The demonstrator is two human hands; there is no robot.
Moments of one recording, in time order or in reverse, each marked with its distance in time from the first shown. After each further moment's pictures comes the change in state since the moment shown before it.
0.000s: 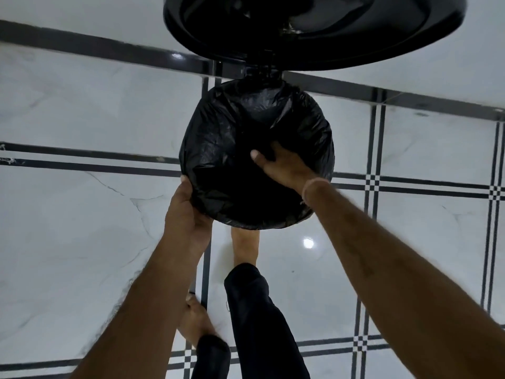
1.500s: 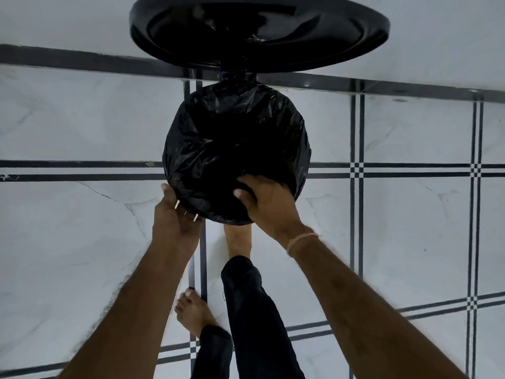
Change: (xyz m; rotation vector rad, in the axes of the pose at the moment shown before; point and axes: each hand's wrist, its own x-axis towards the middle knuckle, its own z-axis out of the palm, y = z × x) left_hand -0.020 0.001 0.000 0.030 0.062 -0.016; right_hand -0.083 0.033 0.043 -0.209 0.315 -0.391
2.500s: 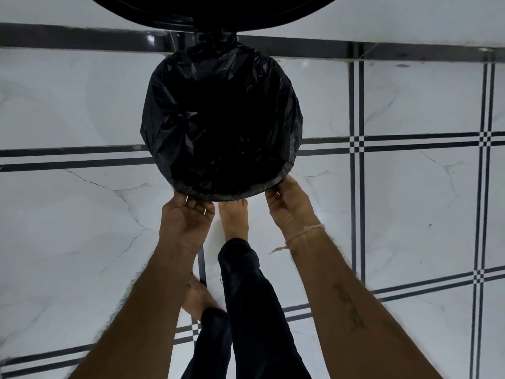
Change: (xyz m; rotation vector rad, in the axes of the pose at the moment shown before) left_hand 0.012 -0.053 -0.020 -0.123 0.004 -0.143; right_hand -0.024 0.043 0.026 1.939 0.412 0.949
